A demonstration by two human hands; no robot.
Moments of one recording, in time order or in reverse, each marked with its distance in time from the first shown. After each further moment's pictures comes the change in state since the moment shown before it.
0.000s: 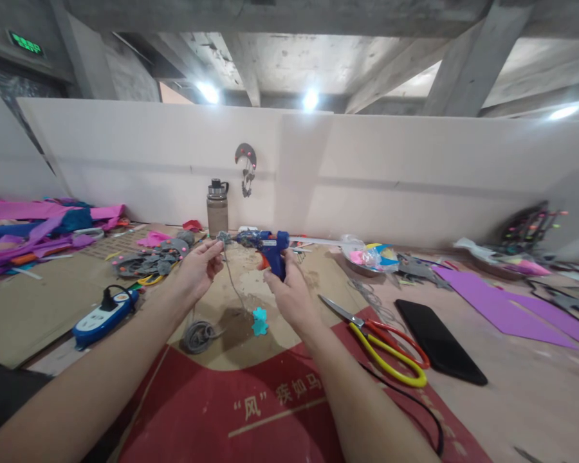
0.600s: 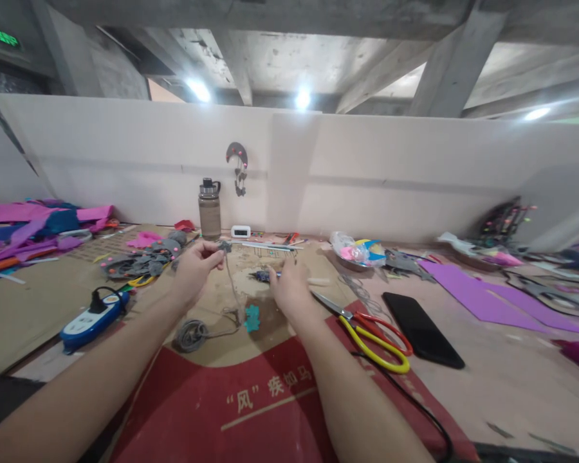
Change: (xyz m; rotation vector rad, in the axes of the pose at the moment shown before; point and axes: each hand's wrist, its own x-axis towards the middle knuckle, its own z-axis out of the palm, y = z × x) left_hand -0.013 -0.007 0.011 0.397 -0.055 0.298; right_hand 0.013 0.040 -0.004 -0.498 0.207 0.063
